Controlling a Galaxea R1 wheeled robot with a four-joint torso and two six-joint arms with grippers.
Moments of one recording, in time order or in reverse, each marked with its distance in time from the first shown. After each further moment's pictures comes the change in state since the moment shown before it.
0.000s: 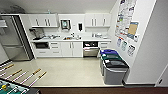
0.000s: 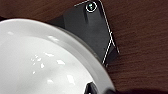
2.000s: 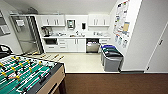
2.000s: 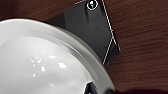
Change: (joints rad) left arm 0.001 -0.005 0.000 -0.001 0.001 0.000; right arm -0.006 0.005 0.001 0.000 -0.001 0.000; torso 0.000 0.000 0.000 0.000
